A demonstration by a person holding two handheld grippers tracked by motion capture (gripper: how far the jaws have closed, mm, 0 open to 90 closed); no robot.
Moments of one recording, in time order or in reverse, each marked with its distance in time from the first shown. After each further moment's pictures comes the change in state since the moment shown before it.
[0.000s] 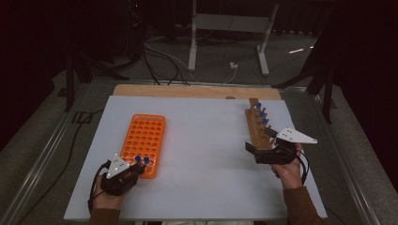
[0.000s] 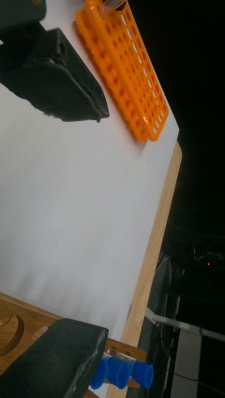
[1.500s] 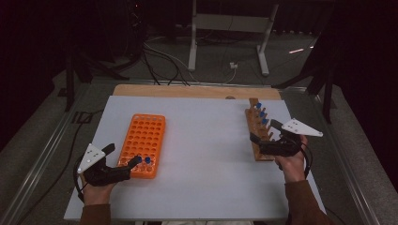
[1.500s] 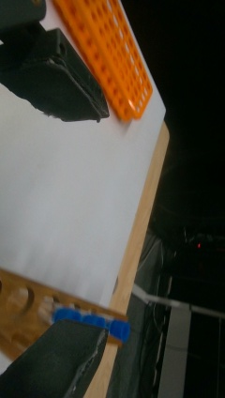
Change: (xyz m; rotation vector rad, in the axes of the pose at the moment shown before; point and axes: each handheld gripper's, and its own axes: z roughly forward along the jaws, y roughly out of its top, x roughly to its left) left arm 0.032 0.019 -0.032 -0.297 0.034 -0.157; right arm -0.016 0.018 0.000 -0.030 -0.076 0.006
